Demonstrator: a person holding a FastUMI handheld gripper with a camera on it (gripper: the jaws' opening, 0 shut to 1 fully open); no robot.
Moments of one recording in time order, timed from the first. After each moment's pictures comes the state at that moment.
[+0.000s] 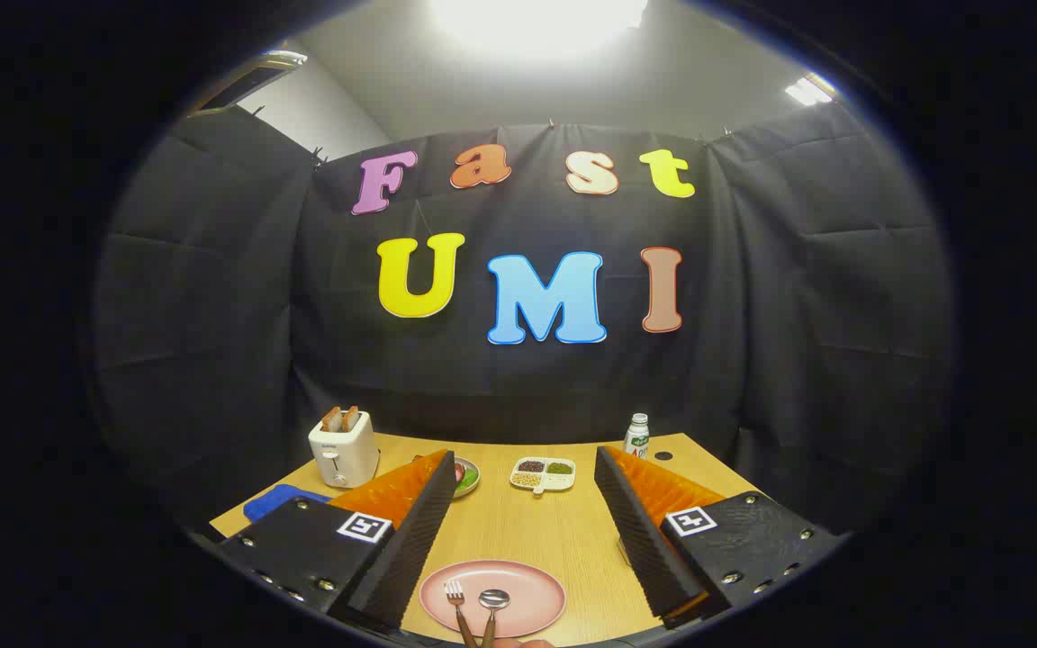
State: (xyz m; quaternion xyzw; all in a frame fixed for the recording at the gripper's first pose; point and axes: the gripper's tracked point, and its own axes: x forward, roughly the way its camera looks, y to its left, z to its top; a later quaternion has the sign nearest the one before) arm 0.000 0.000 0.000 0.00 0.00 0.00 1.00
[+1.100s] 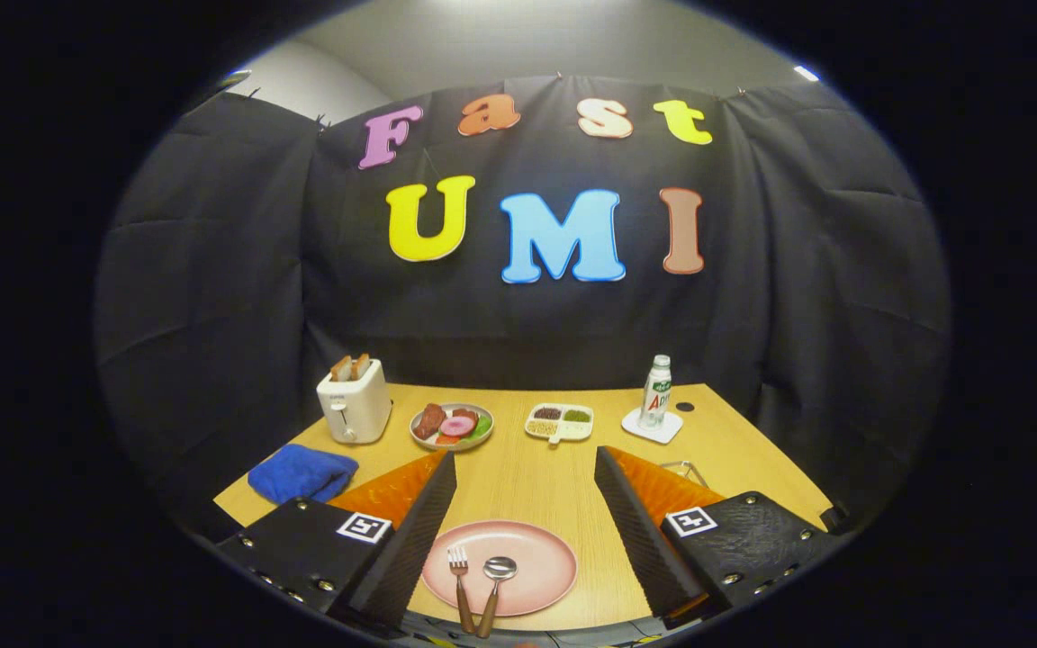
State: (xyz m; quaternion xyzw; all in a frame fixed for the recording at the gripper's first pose) arm 0.014 0.005 -0.083 0.00 0.12 0.04 0.99
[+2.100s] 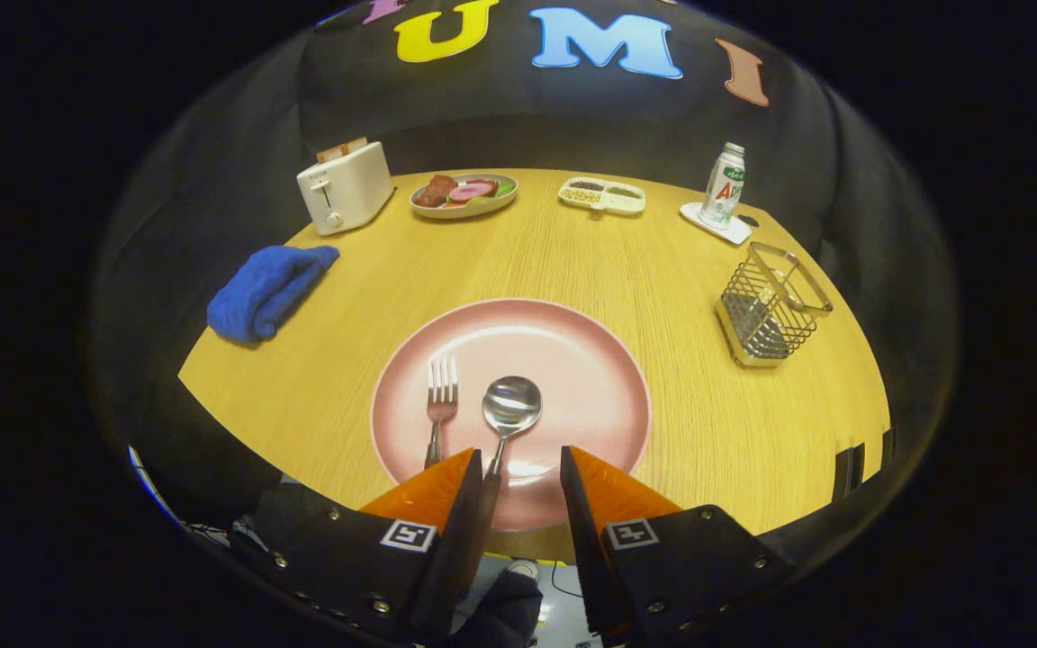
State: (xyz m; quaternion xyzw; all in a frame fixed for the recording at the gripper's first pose) arm -0.009 0.027 -0.294 -0.03 0.41 0.09 0.91
